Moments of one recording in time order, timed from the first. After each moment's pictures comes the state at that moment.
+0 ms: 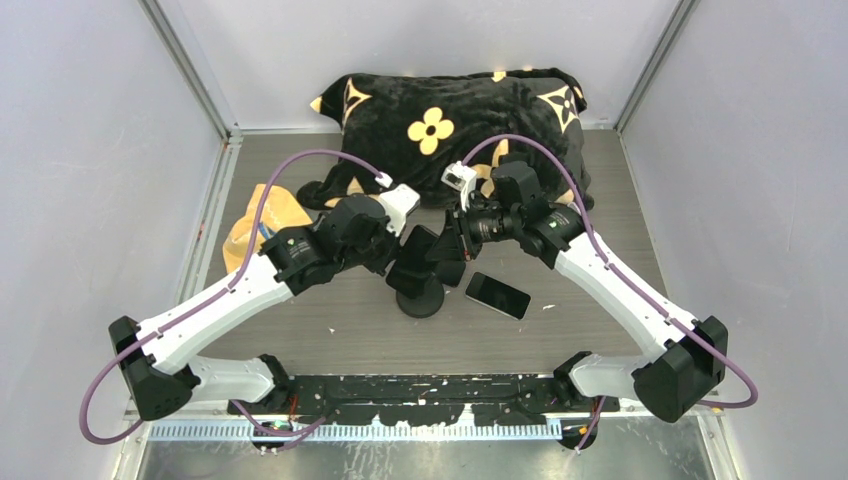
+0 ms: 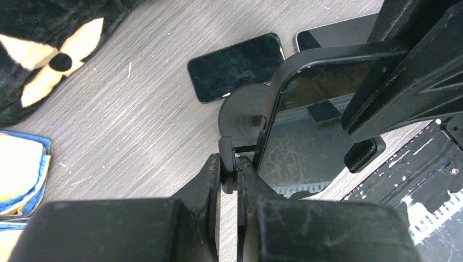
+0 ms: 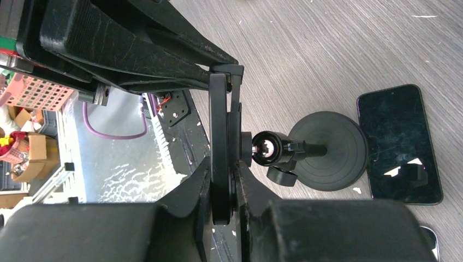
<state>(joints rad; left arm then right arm) -0.90 1.22 1.26 -0.72 -0.17 -0.11 0.56 1.25 1.15 -0.51 -0.73 0.17</state>
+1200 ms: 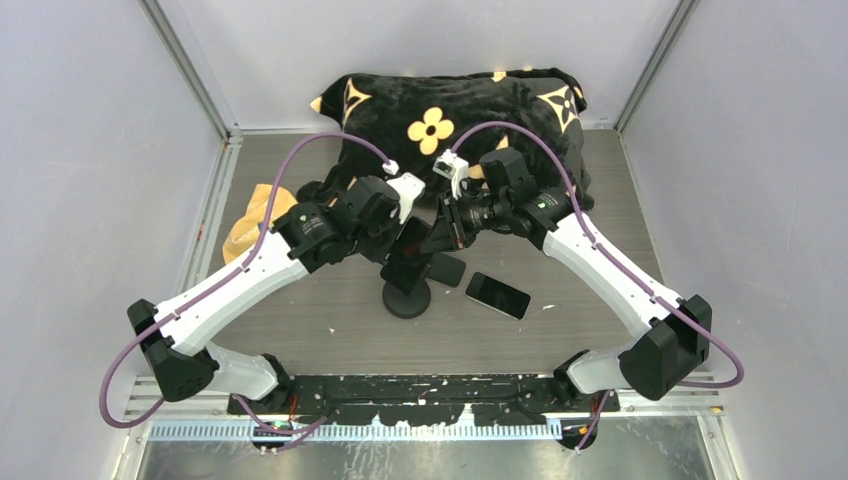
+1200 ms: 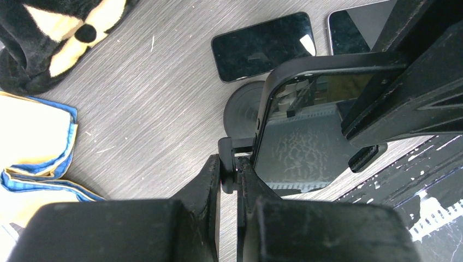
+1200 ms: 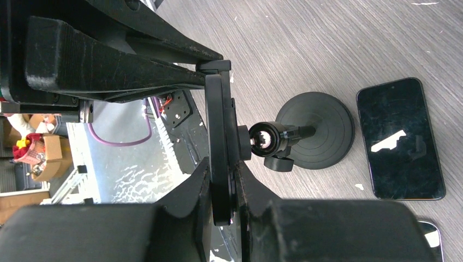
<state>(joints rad) -0.89 1.35 1.47 -0.94 -0.23 -0.12 0.56 1.37 1.29 -0.61 -0.72 0.19</state>
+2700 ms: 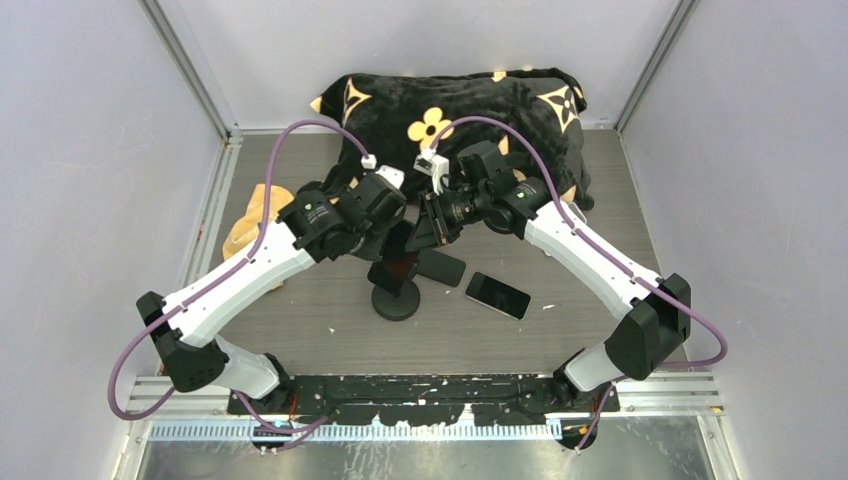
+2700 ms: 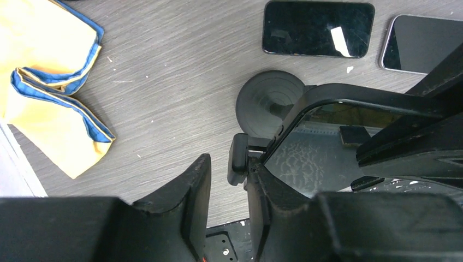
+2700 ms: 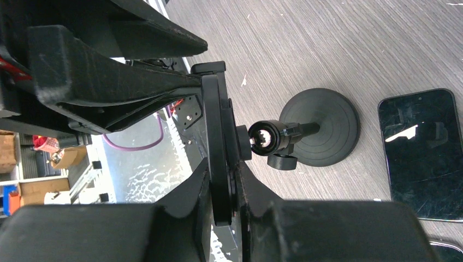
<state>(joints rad) -0.91 1.43 1.60 -1.19 -0.41 -0.41 0.62 1.49 1.40 -0.63 -0.73 0.23</state>
